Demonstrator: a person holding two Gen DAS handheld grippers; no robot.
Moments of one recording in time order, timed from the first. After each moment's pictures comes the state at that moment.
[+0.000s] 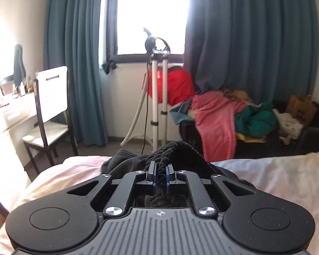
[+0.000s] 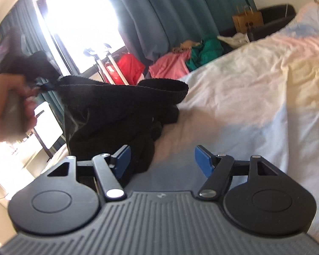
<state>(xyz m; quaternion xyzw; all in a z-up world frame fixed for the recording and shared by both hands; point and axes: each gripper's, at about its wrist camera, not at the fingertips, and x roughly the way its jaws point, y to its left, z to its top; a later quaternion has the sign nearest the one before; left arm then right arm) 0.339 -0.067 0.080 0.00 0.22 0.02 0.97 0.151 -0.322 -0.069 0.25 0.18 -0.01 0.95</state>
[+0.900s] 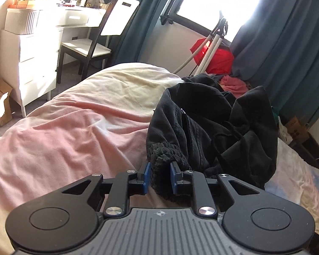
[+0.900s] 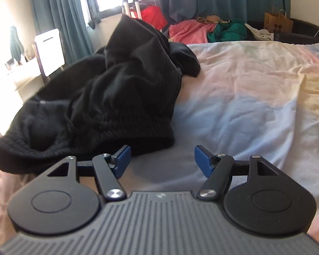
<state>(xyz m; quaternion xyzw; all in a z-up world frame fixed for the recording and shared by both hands) 0.066 0.149 -0.027 -0.21 0.32 0.05 0.92 0.140 -0.246 -0.092 0.09 0.31 0.02 0.95</state>
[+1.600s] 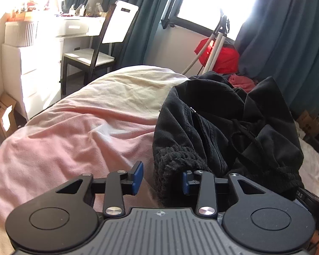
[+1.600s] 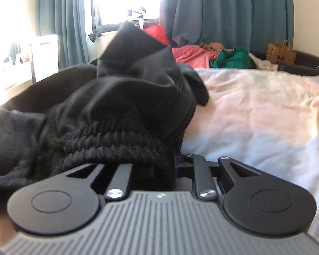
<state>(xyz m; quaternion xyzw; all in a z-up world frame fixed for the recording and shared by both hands) 0.104 0.141 -0.050 -0.19 0.30 0.07 0.93 0.179 -0.229 -0.099 0.03 0.22 0.01 0.97</state>
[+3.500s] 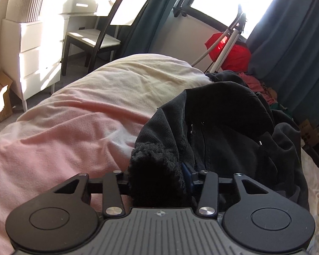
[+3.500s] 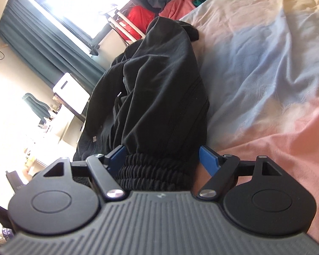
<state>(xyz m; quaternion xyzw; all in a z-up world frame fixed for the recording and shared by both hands) 0.148 0.197 -0.070 -0.22 0.33 0.07 0.92 0.047 -0.250 -0.090 0.35 0.32 0.07 0.88</state>
